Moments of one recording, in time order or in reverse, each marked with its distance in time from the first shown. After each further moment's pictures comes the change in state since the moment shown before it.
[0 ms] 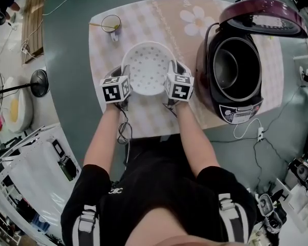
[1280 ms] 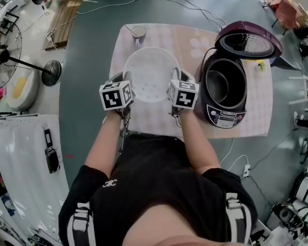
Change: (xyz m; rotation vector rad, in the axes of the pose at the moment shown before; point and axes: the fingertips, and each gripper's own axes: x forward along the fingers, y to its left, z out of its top) left arm -0.190 -0.041 0.039 -0.162 -0.218 0.159; right arm -0.148 0.059 0.098 -0.189 -0.103 0.164
